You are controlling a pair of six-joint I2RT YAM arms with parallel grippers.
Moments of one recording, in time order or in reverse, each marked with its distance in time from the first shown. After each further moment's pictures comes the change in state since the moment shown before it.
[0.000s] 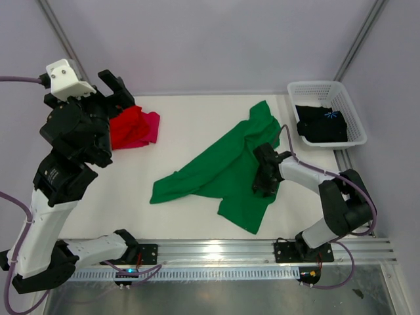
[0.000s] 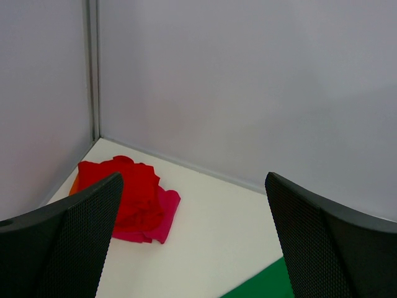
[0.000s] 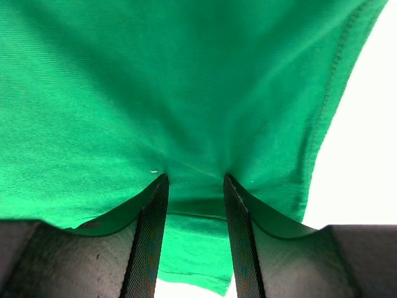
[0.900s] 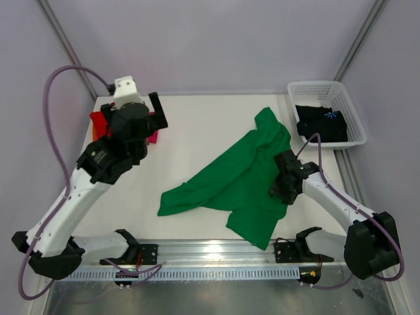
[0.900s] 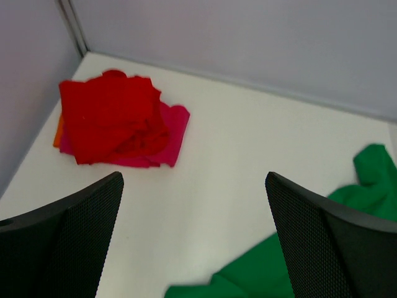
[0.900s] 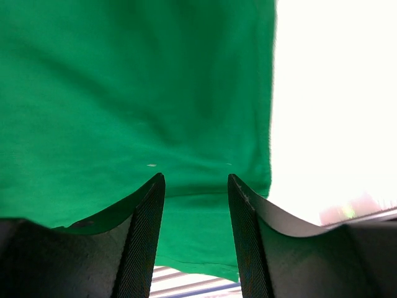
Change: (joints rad) left arm 0.008 0.046 -0.194 -0.177 0.059 -0.190; right arm -0.107 -0.367 -0.174 -0.199 0.051 0.106
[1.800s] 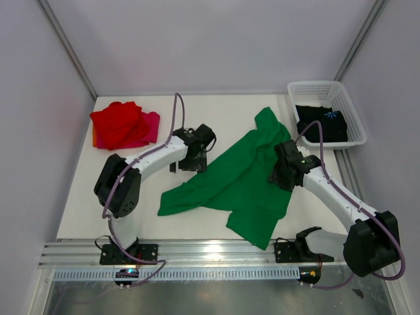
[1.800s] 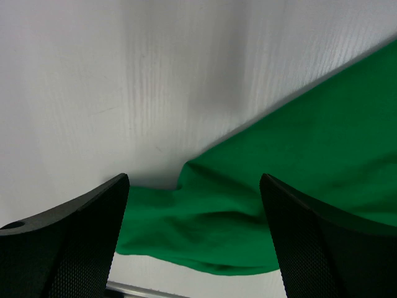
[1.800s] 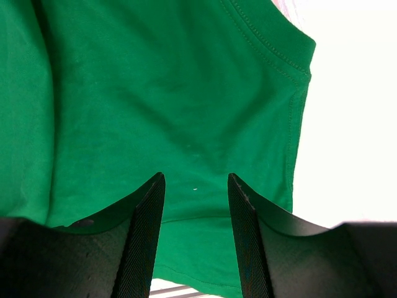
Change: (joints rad) left arm 0.007 0.696 -0.138 -0.294 0.491 -0.389; right arm 0.000 0.008 0.149 0.063 0.072 -0.088
